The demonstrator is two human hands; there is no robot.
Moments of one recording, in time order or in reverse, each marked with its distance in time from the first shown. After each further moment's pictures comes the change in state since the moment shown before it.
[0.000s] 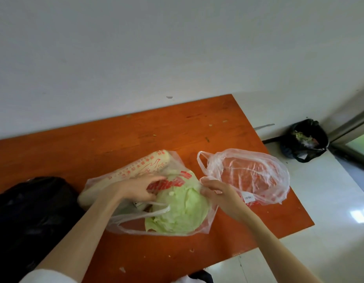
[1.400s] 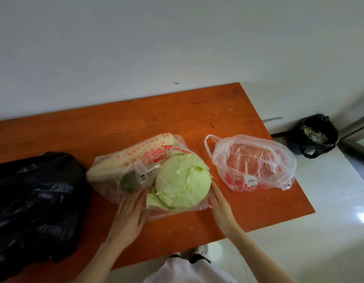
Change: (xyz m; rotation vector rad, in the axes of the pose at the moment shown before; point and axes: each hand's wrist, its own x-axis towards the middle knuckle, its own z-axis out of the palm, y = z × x) left_hand -0.018 -0.067 0.189 0.139 0.688 -0.110; right_hand -0.041 0.060 0.057 0.204 0.174 0.224
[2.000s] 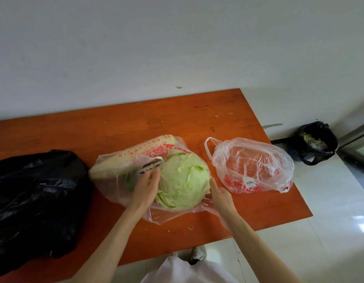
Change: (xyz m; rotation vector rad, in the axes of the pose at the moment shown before) left_hand 0.041 0.095 -0.094 -0.898 0.032 -0.397; right_hand 0.001 -0.045 -0.002 0.204 0.095 0.346
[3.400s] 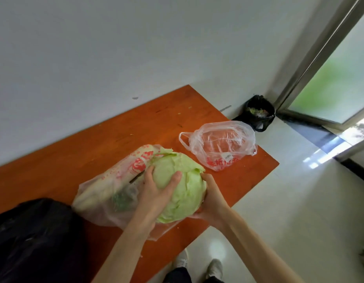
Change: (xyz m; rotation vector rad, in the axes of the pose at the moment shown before) left_hand -0.027 0.020 -0.019 0.033 -0.259 0.066; right_hand -0.074 0.020 0.039 0.719 -0.164 0.097
